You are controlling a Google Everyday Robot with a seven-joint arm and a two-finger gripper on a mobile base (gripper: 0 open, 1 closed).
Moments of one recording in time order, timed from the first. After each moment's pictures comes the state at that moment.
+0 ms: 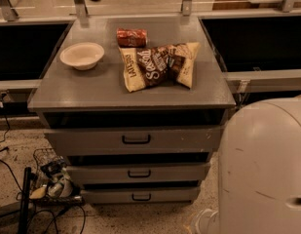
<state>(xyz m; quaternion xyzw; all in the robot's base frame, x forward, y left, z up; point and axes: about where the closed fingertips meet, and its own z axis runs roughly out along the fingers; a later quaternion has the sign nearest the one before) 0.377 -0.147 0.385 -0.39 0.90 0.06 0.21</state>
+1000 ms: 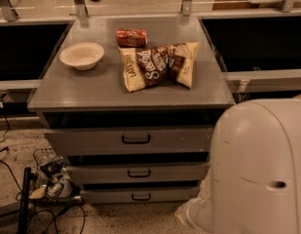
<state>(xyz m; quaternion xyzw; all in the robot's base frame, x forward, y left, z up) 0.418 -0.121 0.369 -0.39 0.89 0.08 0.22</state>
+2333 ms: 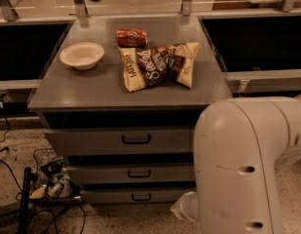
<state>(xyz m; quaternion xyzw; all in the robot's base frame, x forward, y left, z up) 0.447 -0.109 0.344 -0.39 0.89 0.08 0.20</state>
